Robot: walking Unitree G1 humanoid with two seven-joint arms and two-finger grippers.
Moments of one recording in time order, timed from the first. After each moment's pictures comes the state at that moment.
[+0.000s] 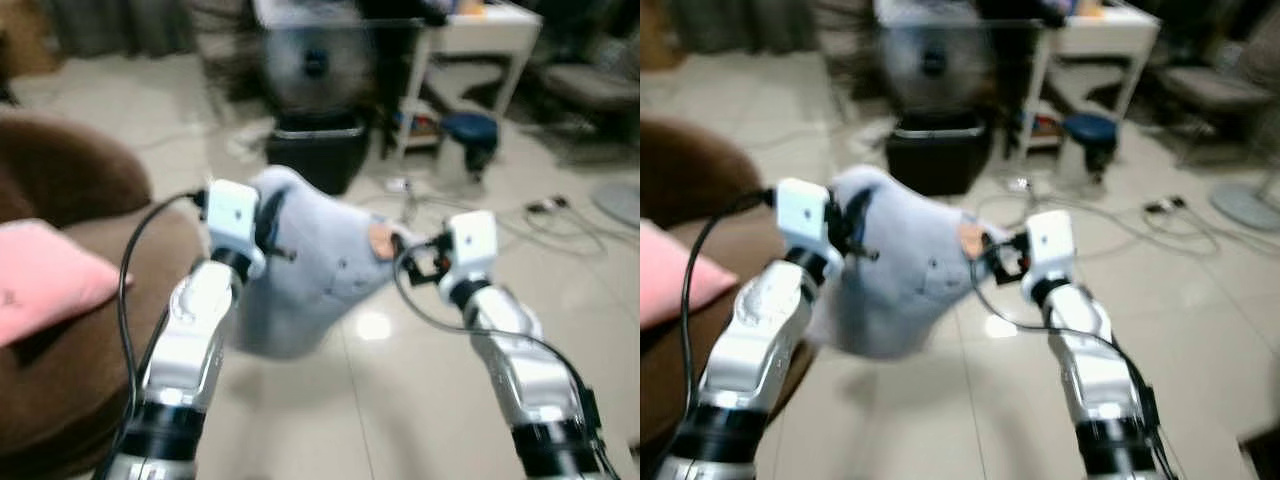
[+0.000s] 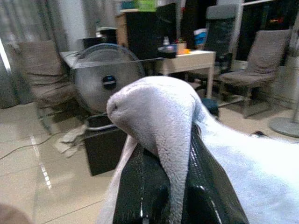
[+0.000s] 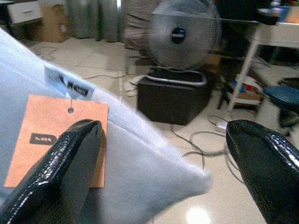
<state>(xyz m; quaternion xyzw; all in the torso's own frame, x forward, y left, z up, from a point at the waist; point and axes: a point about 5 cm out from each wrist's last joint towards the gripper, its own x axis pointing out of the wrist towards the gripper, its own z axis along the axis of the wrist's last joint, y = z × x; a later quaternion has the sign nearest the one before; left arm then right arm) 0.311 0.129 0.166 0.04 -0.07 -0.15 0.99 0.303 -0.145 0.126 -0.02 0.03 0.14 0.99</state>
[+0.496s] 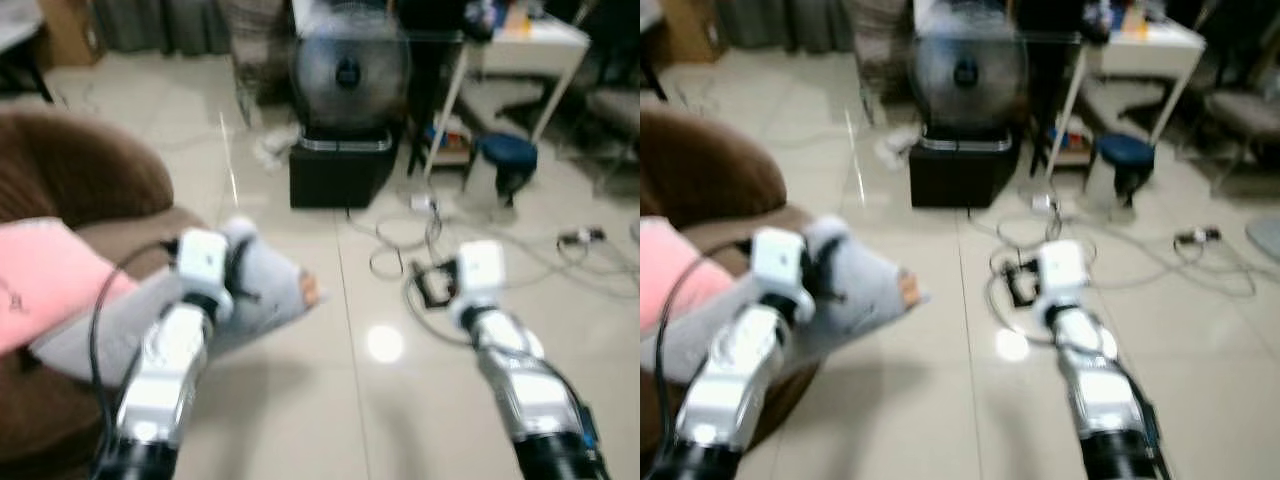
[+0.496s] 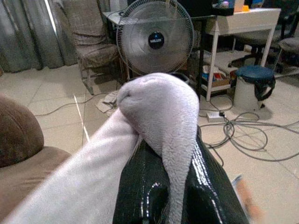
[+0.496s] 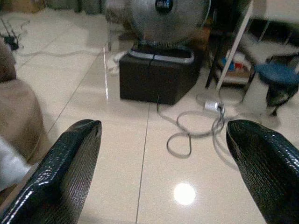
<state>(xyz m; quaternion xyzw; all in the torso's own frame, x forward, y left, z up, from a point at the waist) 0.291 0.168 0.109 0.06 0.02 -0.10 0.99 0.298 -0.170 0.086 -0.02 0.10 0.06 0.99</state>
